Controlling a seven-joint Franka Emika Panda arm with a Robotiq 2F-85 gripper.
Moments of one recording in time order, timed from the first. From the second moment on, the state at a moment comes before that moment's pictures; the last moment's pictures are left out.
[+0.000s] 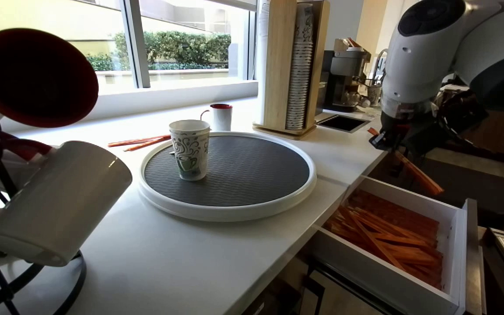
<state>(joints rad) -0.14 -0.29 0.01 -2.70 -0.94 2.19 1.28</state>
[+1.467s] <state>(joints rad) 0.00 -0.04 0.05 -2.74 -1.33 2.15 1.58</state>
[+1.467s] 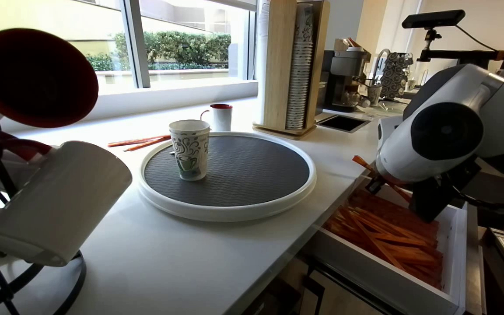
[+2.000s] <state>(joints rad) 0.05 0.05 0.08 -2.73 -1.33 2.15 1.63</state>
